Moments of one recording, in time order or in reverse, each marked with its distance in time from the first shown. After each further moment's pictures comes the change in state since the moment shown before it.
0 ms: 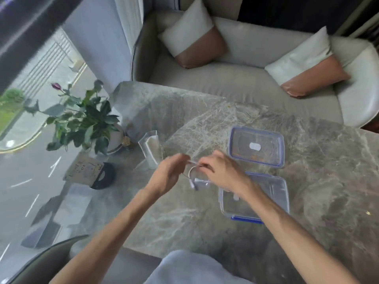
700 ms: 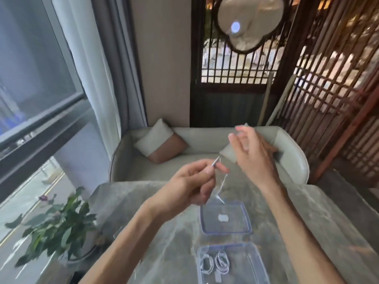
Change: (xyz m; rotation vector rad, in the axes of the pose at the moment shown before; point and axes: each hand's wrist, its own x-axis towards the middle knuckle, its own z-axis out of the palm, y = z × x) left_hand 0.069 0.296 -0.050 -0.976 -0.655 0.131; right_hand -0.123 -0.052 -0.254 0.177 1.067 -0.012
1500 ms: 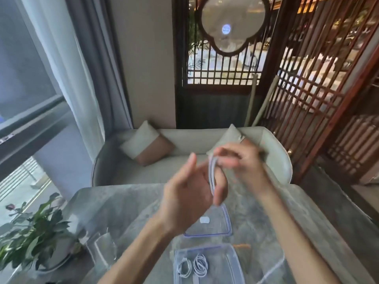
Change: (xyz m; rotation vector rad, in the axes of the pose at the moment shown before) left_hand 0.068 -0.027 0.078 -0.178 -0.128 0.239; right_hand -0.003 0.012 -0.067 0.345 -0.249 -0.057
